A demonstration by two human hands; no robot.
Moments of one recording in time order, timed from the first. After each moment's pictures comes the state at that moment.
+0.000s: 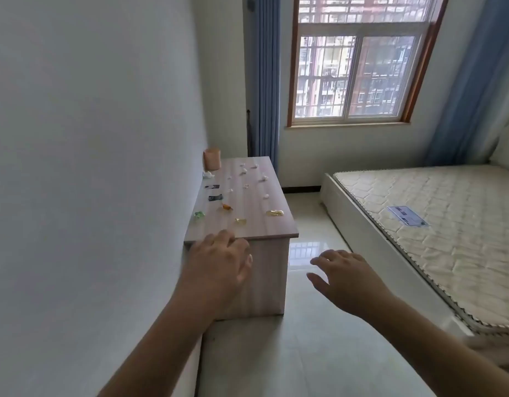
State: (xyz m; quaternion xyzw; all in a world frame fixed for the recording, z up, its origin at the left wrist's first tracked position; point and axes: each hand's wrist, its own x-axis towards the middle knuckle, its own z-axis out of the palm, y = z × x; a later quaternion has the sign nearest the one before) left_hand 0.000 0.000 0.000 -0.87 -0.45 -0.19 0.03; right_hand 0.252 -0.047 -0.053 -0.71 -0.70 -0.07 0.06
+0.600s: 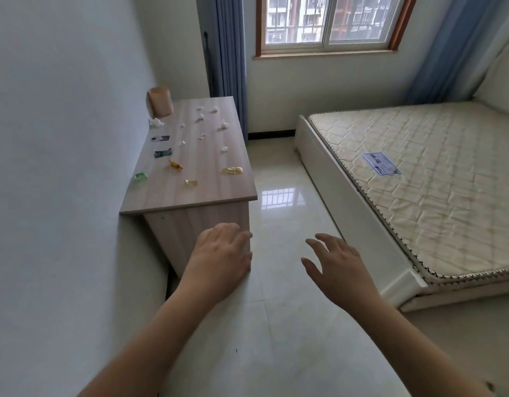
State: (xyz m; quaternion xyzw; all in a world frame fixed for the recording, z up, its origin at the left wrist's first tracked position) left_hand 0.193 0.098 -0.113 -0.90 -0.41 -0.13 -0.01; right_hand 0.419 0.003 -0.146 -0.77 -0.63 0.00 0.11
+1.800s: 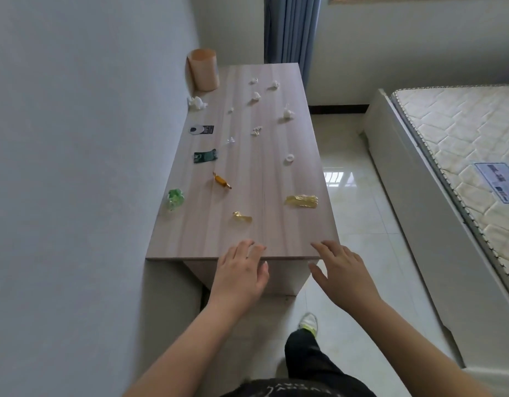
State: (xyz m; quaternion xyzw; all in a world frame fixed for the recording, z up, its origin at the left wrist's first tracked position) left_hand 0.170 0.497 -0.243 -0.83 -0.53 -0.13 -0.14; right_hand 0.394 0.450 -0.244 -0.73 -0.67 0.11 0.09
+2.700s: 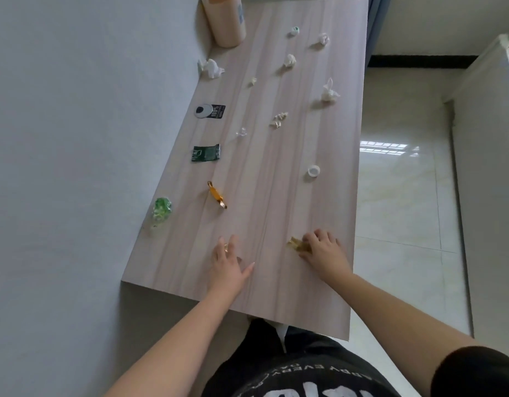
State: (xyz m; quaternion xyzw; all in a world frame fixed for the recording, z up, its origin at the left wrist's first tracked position) left_hand 0.236 0.699 -0.392 -0.63 -0.74 0.07 -0.21; right_hand 0.491 0.729 -0.412 -0.65 -0.71 0.27 0.01
